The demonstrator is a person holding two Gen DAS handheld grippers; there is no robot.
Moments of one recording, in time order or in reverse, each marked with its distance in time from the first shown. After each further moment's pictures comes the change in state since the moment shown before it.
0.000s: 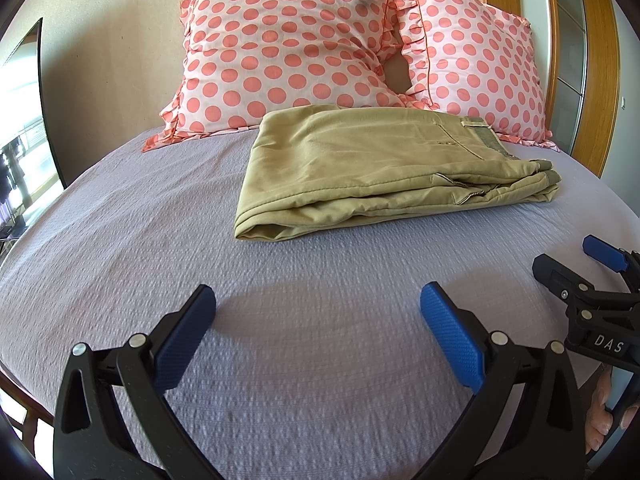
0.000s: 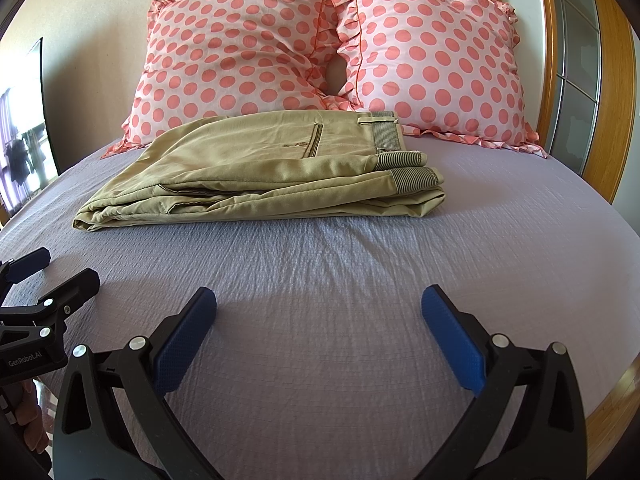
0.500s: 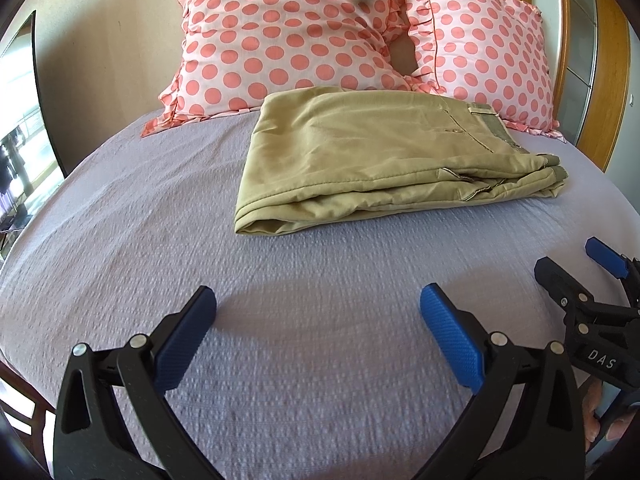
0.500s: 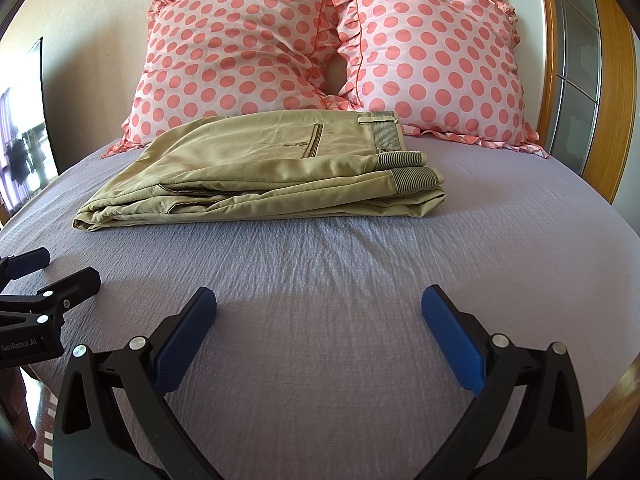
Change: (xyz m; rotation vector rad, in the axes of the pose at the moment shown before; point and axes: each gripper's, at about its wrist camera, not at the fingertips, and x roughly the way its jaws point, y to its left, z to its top) left arm 0.005 -0.001 0.015 -0.009 0.104 0.009; right arm 0.000 0.000 0.000 0.001 0.000 -0.001
